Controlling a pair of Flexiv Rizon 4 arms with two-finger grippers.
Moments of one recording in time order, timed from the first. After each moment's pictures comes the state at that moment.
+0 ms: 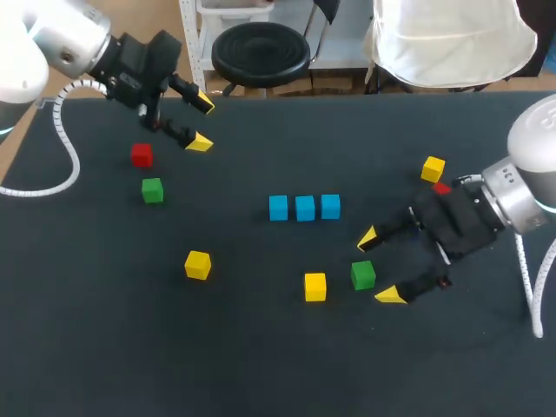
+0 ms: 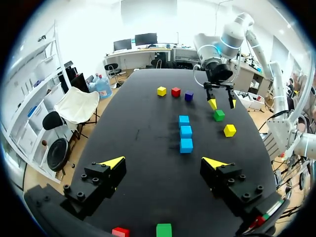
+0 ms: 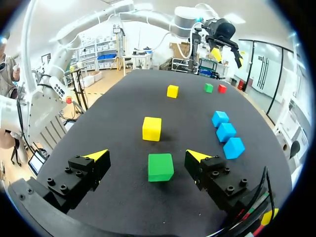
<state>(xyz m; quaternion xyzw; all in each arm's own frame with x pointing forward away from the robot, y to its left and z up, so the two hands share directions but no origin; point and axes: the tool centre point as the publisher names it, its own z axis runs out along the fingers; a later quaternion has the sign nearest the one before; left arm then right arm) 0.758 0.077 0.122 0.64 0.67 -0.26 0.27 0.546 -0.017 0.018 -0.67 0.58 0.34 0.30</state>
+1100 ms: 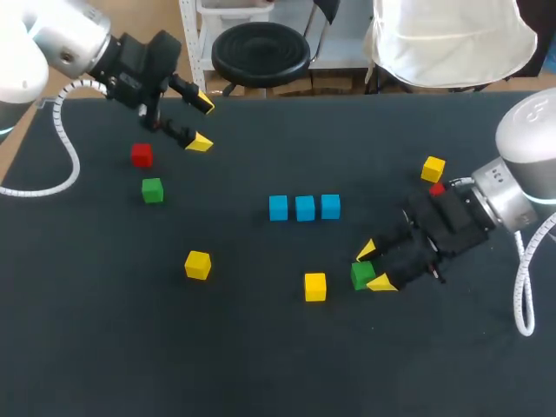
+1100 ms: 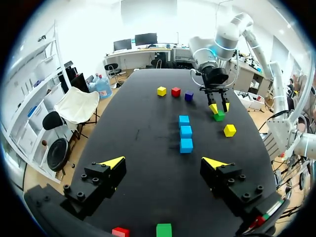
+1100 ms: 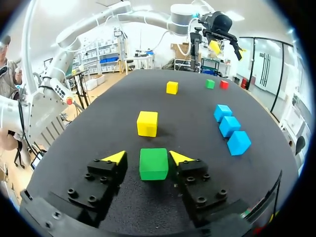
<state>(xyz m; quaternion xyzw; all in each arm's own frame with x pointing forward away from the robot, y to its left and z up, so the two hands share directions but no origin) 0.758 0.077 0.122 0.64 0.67 -0.26 0.27 0.555 -0.014 0.002 -0.67 0.58 0.37 0.29</state>
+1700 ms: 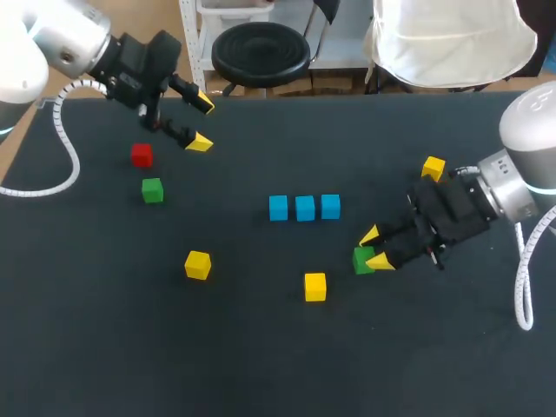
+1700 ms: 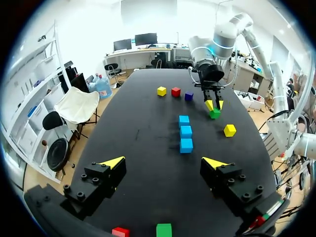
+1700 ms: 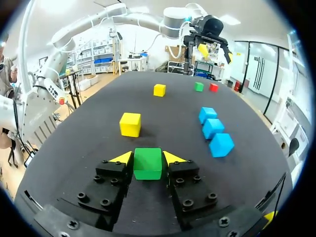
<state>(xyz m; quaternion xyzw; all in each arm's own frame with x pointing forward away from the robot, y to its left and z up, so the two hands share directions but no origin) 0.758 0.077 0.122 0.64 0.67 -0.26 0.27 0.588 -0.018 0.011 -0.65 0.59 0.34 0.32</state>
